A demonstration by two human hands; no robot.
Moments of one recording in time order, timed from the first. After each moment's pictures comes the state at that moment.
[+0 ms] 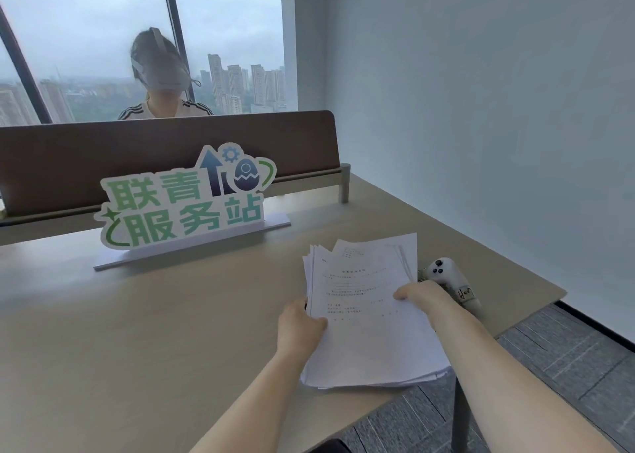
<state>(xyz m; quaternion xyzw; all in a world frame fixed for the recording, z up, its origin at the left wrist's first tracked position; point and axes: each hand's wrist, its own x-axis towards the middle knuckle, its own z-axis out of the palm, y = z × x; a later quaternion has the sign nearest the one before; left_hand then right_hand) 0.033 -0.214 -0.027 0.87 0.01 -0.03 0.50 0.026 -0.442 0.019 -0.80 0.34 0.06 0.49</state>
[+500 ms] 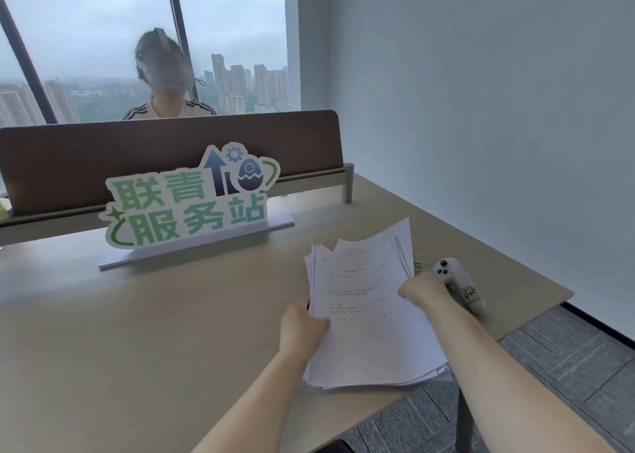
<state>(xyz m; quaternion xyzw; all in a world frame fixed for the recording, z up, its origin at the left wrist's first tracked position) 0.035 -0.211 -0.028 0.85 0.01 -0.05 0.52 0.034 -0.428 0.025 -0.84 0.35 0.02 0.41</state>
